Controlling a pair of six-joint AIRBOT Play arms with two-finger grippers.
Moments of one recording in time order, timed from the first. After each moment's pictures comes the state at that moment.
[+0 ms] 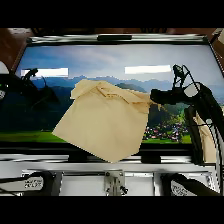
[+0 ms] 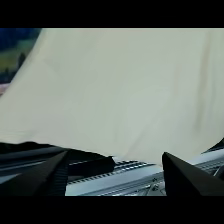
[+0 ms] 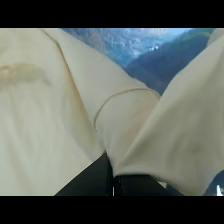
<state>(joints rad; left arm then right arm) 0.14 -1.43 1.38 1.07 -1.66 -1.59 0.02 -1.27 1.06 -1.11 0.93 1.48</state>
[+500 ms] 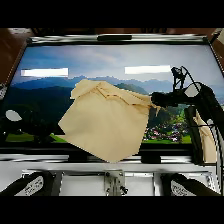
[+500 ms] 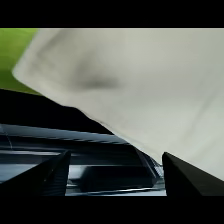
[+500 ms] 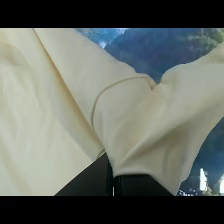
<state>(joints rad) 0.20 -1.10 0.64 1.10 -1.26 -1.58 0.02 -1.26 1.06 -1.16 0.99 1.48</state>
